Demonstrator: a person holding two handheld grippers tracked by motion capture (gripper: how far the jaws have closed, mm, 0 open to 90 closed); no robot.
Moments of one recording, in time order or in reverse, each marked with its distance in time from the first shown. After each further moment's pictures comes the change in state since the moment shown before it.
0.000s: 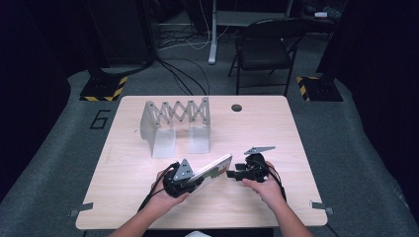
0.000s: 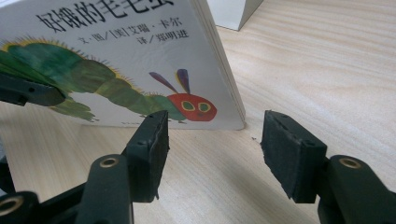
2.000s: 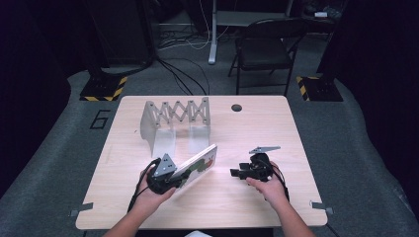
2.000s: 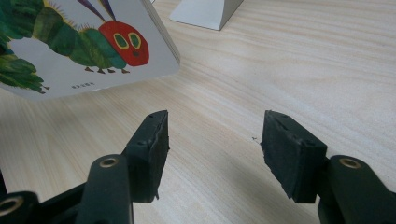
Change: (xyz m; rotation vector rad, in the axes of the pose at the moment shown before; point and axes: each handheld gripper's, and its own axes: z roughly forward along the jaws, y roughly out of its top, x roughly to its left) left arm 0.020 -0.006 -0.042 -0.079 0.088 -0.104; right arm -0.012 -0.004 -0.006 -0.021 -0.016 0.032
